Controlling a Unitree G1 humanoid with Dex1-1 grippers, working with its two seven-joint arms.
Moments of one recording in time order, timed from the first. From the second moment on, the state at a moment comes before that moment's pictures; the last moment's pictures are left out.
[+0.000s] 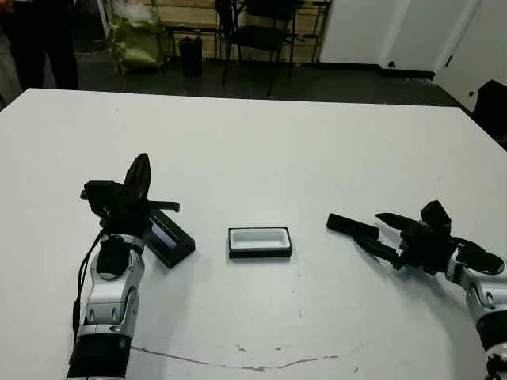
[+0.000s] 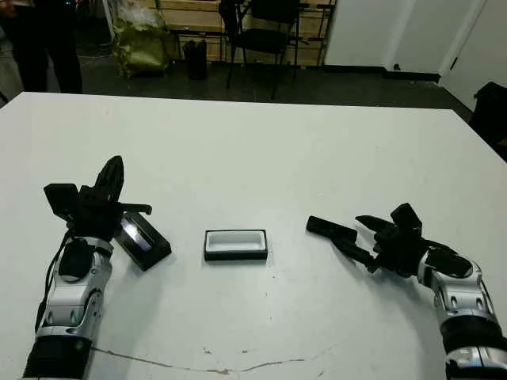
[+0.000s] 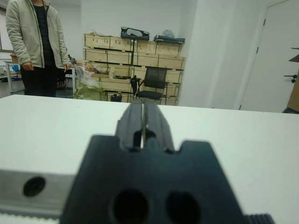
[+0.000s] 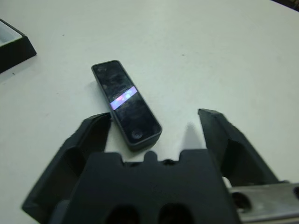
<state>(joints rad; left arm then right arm) -0.15 0.13 0.11 0.12 -0.13 -0.20 -0.10 -0.38 -0.60 -0.03 0.86 0.15 -0.17 0.98</state>
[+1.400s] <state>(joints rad) -0.15 0.13 0.11 0.12 -0.12 -0.21 -0.08 -0.39 -0.62 0.03 0.62 0.10 0.10 1.03</state>
